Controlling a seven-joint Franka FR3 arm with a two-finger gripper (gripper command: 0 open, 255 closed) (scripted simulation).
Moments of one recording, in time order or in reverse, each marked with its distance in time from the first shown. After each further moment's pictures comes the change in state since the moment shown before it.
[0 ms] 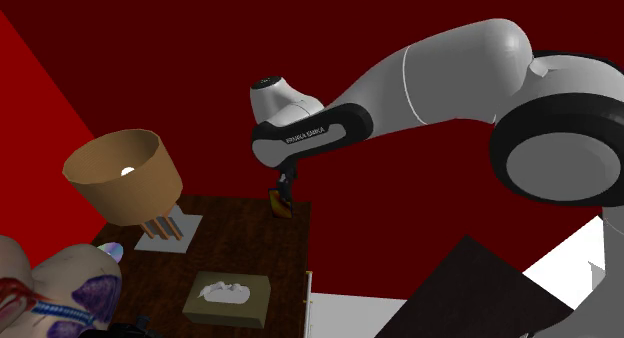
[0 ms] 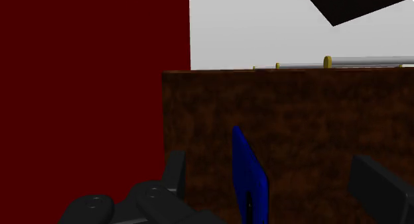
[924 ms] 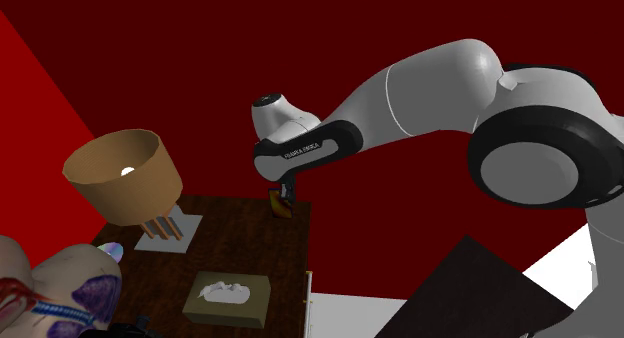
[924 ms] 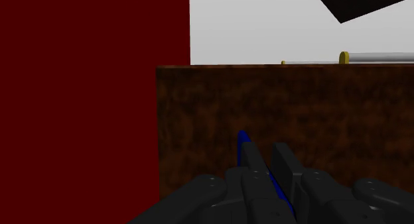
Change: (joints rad) arm 0.002 0.069 -0.001 0.002 -0.006 0.067 0.000
